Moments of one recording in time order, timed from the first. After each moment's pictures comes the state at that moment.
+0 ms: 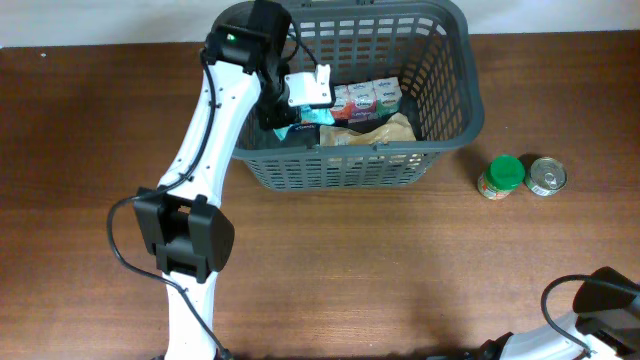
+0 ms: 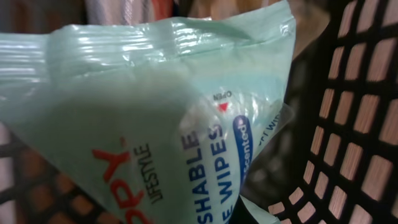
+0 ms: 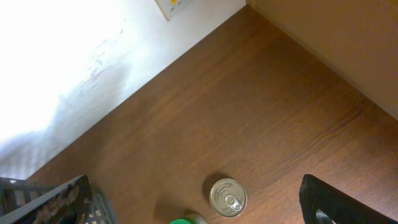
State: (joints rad) left arm -0.31 2.24 2.29 -1.37 0.15 1.12; right arm -0.66 1.82 2.34 -1.29 -0.25 0.16
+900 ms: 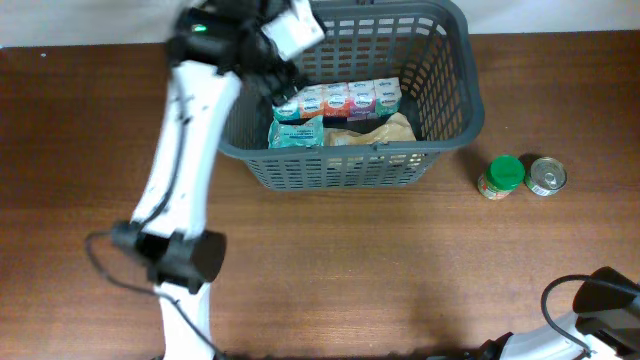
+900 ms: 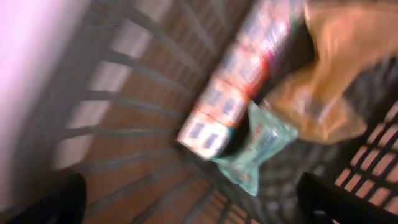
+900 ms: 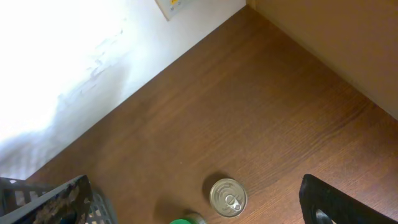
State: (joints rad) left arm -0.28 2.12 2.59 -1.35 0.10 0.67; right arm -0.66 1.82 2.34 -1.29 -0.25 0.16
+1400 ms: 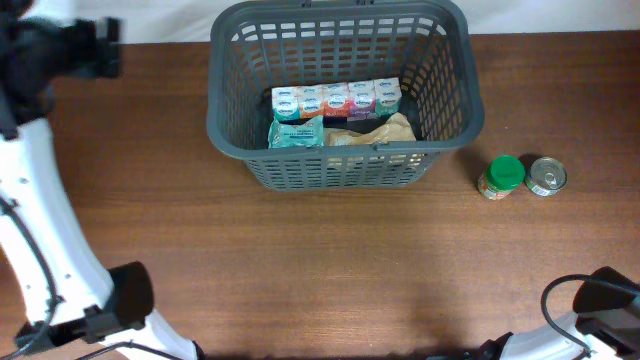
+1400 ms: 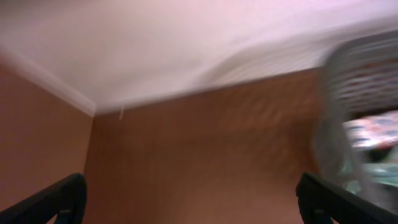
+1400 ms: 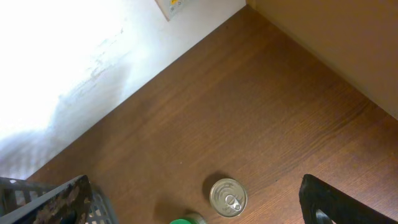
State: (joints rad) left arm 0.27 1.89 2.60 -1.39 0.08 0.32; right arm -0.66 1.82 2.34 -1.29 -0.25 0.16
